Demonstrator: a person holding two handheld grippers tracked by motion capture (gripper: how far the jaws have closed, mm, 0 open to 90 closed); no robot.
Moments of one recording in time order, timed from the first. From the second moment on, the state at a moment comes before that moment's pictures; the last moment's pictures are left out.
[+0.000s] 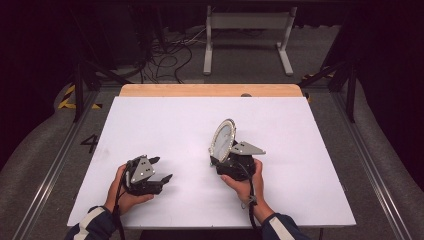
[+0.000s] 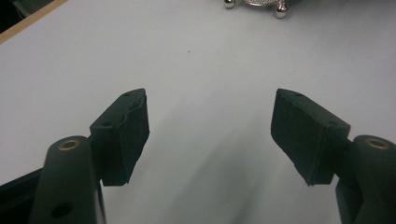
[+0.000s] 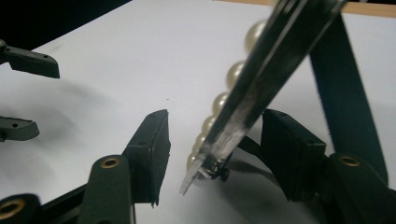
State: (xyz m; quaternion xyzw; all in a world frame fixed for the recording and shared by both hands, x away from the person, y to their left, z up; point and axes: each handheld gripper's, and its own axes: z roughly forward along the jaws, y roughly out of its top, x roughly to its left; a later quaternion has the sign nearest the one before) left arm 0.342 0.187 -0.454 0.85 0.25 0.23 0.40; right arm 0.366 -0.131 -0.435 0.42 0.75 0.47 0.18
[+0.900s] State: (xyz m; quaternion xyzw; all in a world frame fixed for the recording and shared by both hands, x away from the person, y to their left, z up) left arm 0.341 0.183 -0.455 0.86 0.24 0.22 0.40; right arm 0.373 -0.152 -0.435 0.39 0.78 0.47 0.13
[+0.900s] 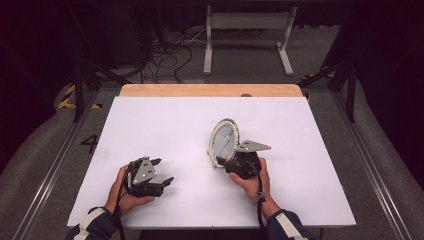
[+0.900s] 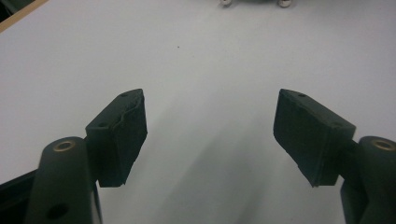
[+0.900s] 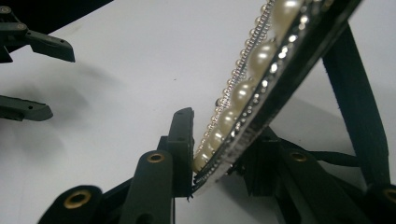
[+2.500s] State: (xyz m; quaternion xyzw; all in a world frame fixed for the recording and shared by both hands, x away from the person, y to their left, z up) left arm 0.343 0.170 -0.459 0.87 0.22 0.20 0.39; right arm 0.375 -0.158 -0.440 0.39 0.78 0.47 0.11
